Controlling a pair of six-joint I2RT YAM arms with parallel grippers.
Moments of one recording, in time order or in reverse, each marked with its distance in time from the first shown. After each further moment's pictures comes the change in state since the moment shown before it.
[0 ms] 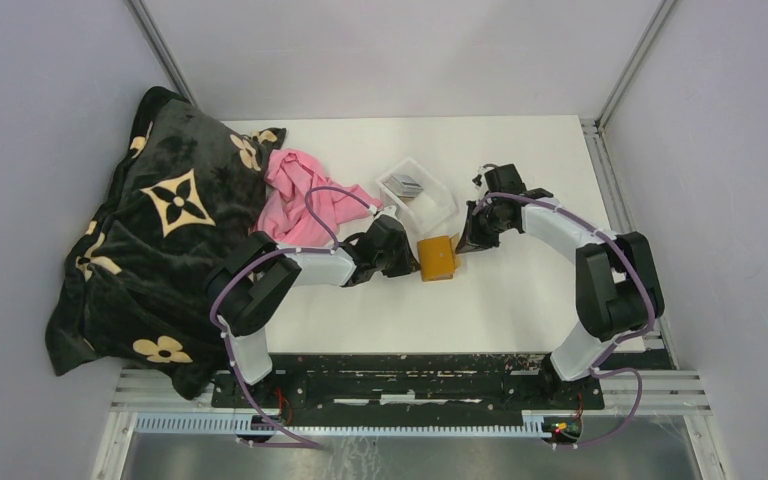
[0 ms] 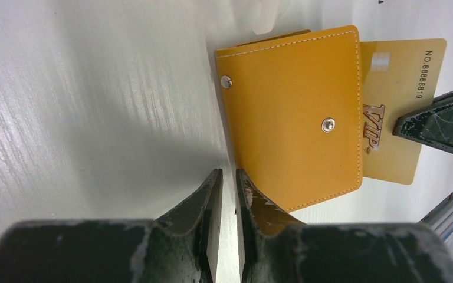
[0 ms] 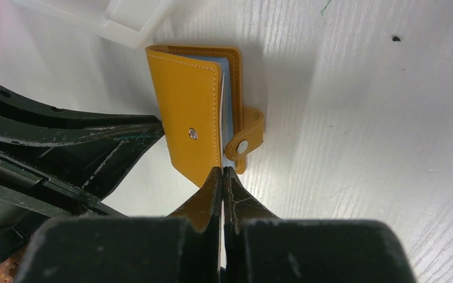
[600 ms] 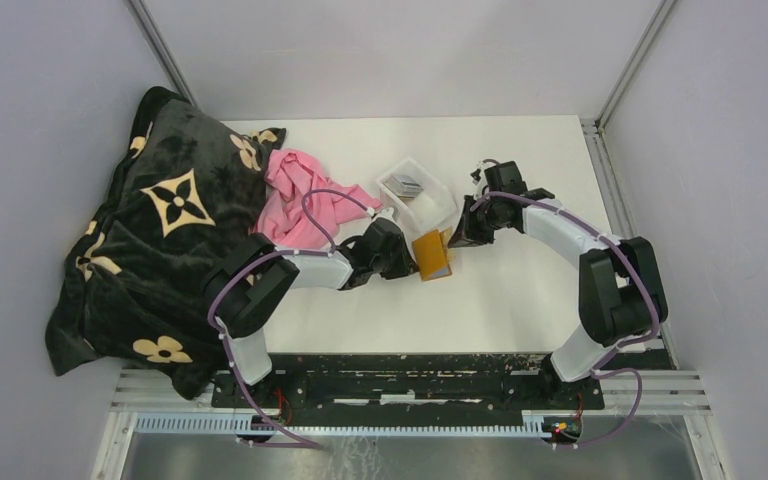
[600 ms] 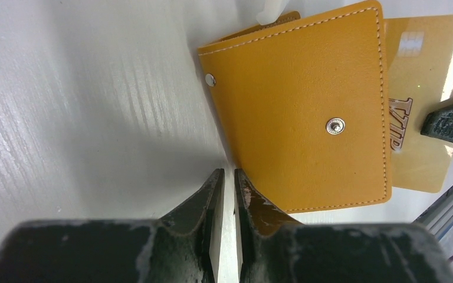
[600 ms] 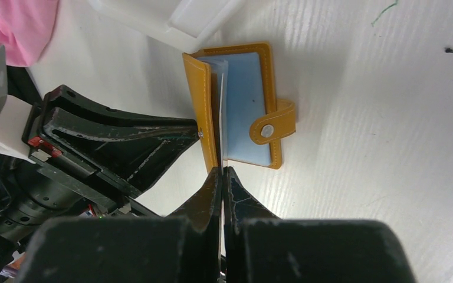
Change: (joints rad) left arm 0.002 -0.013 -0.038 0.040 0.007 0.000; right arm 0.007 -0.035 0.000 0.044 -0.063 0.062
